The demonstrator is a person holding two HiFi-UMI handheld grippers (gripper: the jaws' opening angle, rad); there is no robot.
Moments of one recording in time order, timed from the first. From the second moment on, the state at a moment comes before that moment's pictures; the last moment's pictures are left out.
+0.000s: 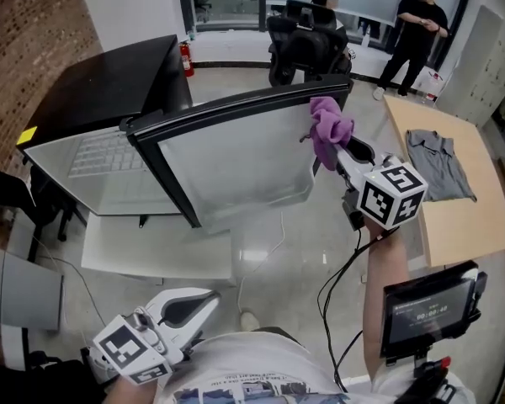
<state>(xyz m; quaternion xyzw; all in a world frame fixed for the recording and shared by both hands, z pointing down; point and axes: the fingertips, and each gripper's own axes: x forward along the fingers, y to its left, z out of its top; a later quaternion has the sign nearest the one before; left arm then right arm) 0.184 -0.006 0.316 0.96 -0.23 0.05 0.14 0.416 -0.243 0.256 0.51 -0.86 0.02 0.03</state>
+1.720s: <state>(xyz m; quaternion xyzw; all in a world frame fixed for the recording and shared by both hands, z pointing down) 0.176 -0.007 0.323 0.95 -0.26 0.06 0.14 0.260 -0.237 0.325 0.34 -0.94 0.01 0.08</state>
